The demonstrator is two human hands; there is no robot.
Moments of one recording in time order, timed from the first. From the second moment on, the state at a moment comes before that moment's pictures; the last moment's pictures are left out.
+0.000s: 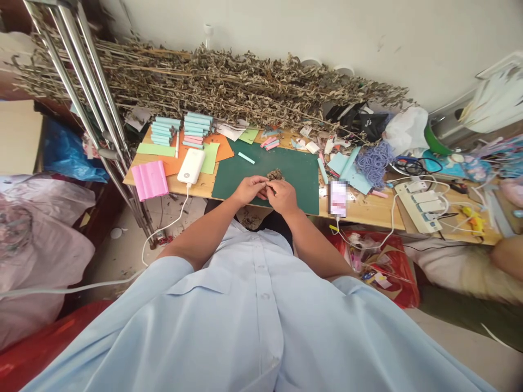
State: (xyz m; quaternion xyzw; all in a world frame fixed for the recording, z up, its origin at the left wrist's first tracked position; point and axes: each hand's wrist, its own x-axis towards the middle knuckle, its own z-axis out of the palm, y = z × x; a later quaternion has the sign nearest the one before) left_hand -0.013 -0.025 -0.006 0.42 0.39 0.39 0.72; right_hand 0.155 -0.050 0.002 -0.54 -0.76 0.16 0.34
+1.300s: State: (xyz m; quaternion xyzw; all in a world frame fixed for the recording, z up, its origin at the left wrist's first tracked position) left_hand -0.011 -0.027 -0.007 0.47 0.40 0.39 0.69; right_hand 0.147 -0.054 -0.002 -0.58 -0.69 0.18 0.40
